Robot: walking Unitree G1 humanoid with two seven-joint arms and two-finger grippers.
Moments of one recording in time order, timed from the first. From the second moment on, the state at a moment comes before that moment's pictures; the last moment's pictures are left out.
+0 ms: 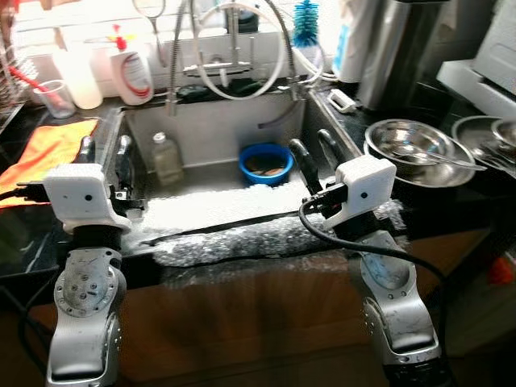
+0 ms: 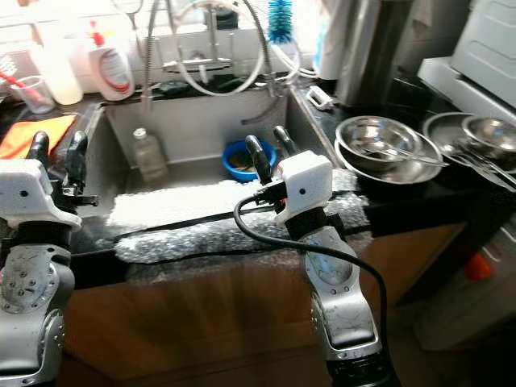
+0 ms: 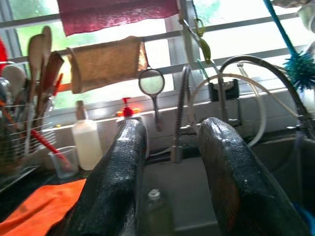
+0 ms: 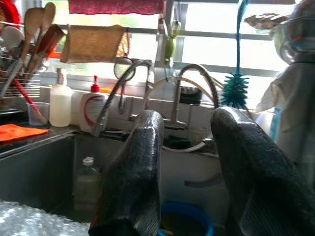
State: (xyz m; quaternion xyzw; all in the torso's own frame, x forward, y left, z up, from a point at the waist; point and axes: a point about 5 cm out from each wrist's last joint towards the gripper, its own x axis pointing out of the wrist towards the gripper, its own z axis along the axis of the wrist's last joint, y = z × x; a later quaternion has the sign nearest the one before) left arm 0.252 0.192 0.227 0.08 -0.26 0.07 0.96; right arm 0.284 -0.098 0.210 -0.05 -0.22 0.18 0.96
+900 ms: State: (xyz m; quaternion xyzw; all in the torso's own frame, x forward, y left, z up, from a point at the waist) left arm 0.256 0.189 0.226 0.07 -0.26 0.07 0.96; right arm 0.286 -0.103 0.210 -0.06 -0.22 0.16 0.96
